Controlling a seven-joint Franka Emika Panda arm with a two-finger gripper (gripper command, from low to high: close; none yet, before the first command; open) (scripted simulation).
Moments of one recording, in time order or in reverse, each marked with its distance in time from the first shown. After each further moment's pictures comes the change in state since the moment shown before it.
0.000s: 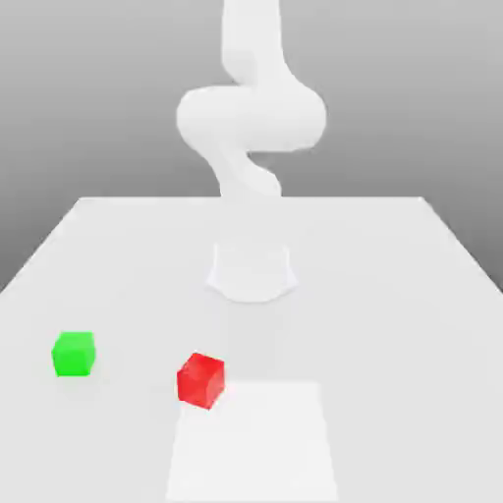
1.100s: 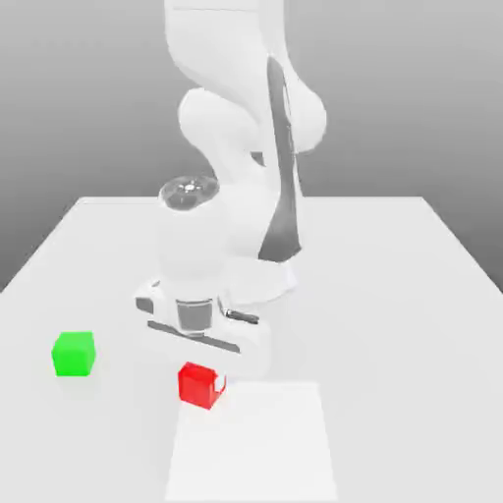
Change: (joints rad) arm -0.172 0.860 -0.021 -0.534 0.024 0.671 0.156
